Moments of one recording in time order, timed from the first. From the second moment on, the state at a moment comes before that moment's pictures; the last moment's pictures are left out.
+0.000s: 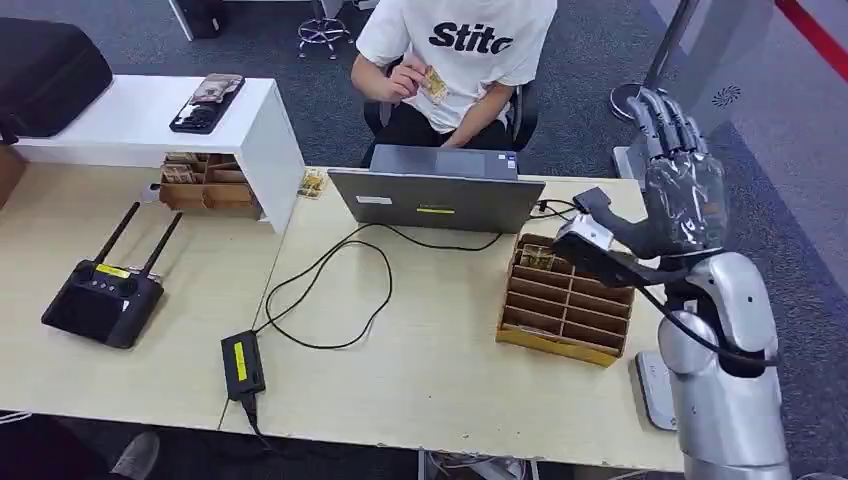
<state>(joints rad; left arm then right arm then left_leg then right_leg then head) -0.13 0.02 -1.33 -0.08 1.53 0.23 0.00 -0.52 -0.11 0.03 -1.50 1.19 -0.09 -0.20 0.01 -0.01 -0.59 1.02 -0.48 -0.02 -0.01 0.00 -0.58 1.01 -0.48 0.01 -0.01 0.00</state>
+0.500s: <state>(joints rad) -0.13 0.03 -1.38 -0.08 1.54 0.22 0.02 -0.76 -0.11 0.09 -1.21 1.20 -0.06 -0.15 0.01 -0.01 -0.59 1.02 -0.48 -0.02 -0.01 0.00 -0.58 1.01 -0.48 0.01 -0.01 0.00</state>
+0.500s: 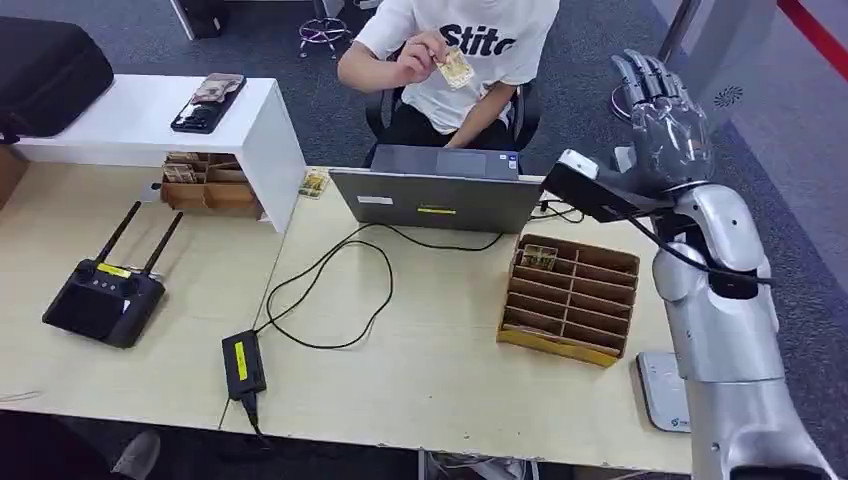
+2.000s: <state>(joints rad) -0.13 0.03 -1.45 -0.08 1.55 0.22 0.03 -0.90 -0.01 0.07 -0.98 1.24 -0.05 -0.09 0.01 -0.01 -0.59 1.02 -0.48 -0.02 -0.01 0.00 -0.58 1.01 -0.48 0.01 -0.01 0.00</state>
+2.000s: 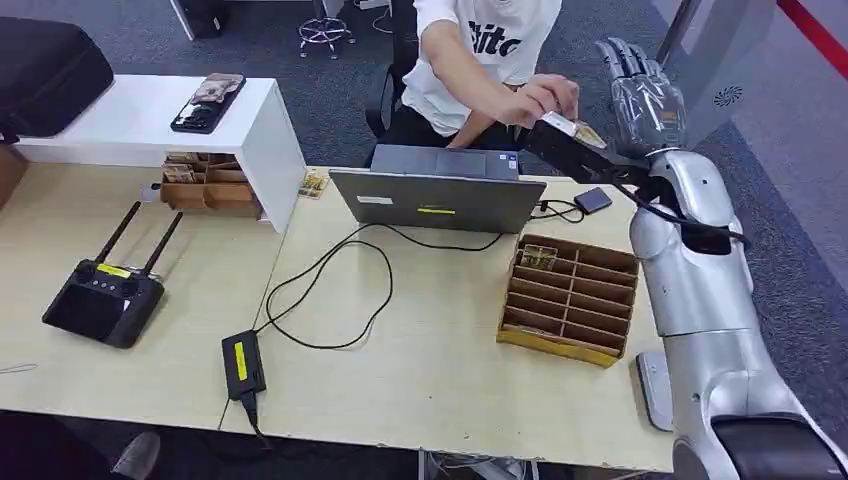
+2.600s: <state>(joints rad) -0.13 0.03 -1.47 -0.08 1.56 0.22 0.03 -0.90 0.01 0.03 -1.00 1.25 -0.05 -0.09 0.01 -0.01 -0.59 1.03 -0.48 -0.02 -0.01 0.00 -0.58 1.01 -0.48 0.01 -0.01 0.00</state>
